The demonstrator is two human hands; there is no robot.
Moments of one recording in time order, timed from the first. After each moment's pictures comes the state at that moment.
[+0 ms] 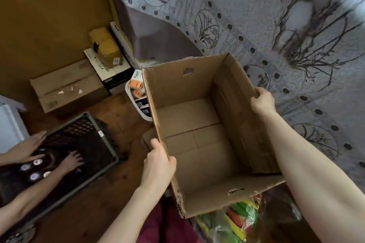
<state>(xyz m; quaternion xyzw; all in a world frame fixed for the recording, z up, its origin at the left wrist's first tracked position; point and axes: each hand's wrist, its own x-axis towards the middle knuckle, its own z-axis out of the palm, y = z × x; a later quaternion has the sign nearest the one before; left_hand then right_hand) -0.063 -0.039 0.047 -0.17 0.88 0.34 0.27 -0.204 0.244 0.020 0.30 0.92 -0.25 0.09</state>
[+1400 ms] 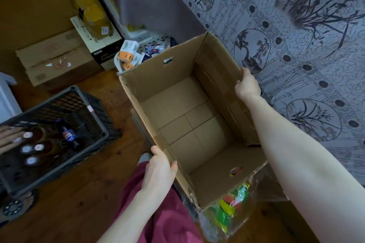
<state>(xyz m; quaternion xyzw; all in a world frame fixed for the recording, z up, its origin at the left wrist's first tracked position) 0.007 0.025 -0.013 -0.16 0.89 0.28 0.31 -0.186 0.256 -0.030 0.23 0.94 -0.19 0.15</state>
